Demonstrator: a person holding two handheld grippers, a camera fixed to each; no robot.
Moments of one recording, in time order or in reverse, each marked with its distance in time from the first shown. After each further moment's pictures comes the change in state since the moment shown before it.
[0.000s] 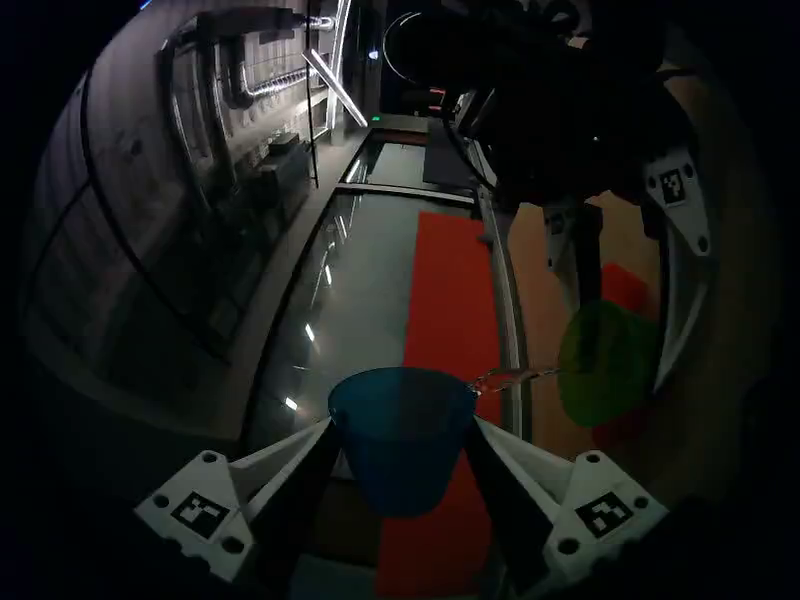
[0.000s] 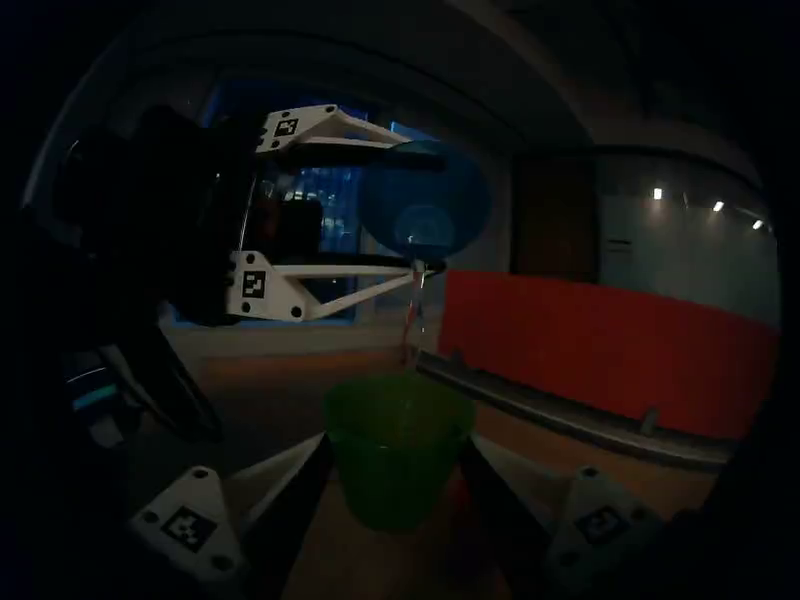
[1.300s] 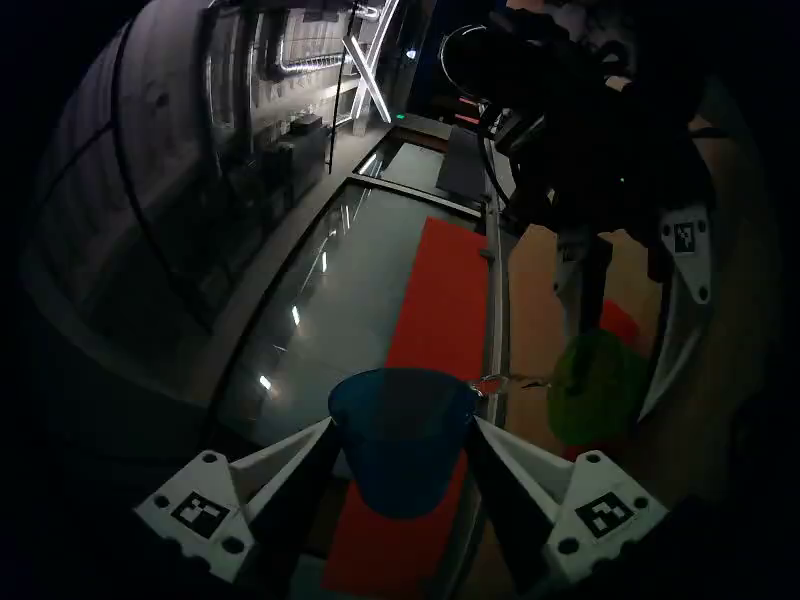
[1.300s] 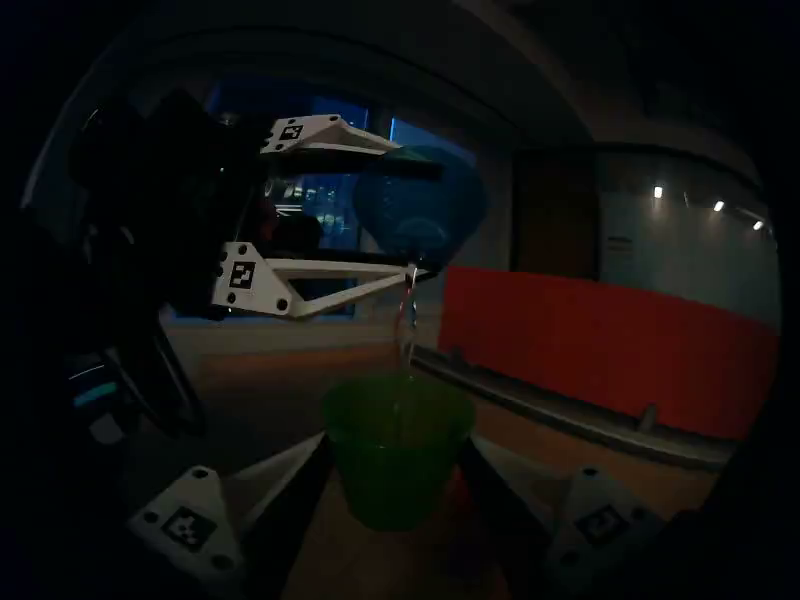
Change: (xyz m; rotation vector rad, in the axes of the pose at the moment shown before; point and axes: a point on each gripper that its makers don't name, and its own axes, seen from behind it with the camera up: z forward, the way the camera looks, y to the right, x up) left arm -0.001 0.003 -0.005 -0.031 -0.001 -0.179; right arm -0.002 0.003 -0.003 0.000 -0.014 -0.002
